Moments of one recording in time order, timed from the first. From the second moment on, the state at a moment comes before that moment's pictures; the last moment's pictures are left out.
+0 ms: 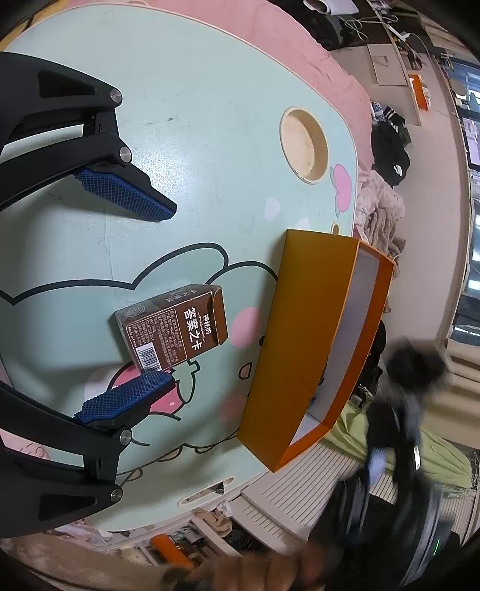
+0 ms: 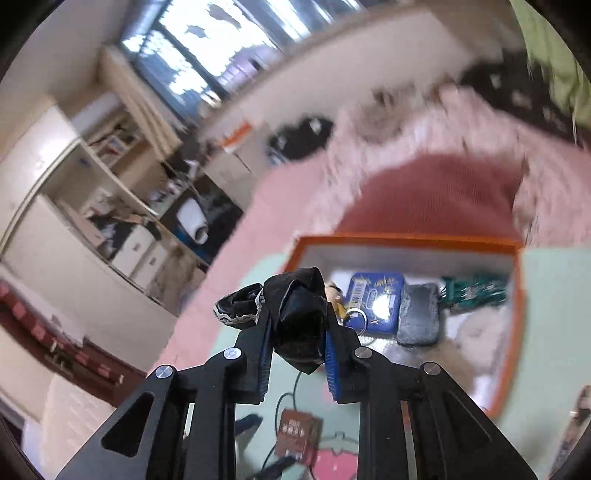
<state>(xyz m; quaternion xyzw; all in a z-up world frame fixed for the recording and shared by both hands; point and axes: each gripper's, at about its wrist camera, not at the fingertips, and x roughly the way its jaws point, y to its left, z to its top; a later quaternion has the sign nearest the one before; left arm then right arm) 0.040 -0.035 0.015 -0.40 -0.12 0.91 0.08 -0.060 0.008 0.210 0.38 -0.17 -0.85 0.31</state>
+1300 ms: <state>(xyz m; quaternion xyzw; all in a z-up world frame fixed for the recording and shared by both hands) -0.076 0.009 0.105 -0.44 -0.08 0.87 0.20 0.056 0.007 0.064 0.40 0.05 -0.91 0.11</state>
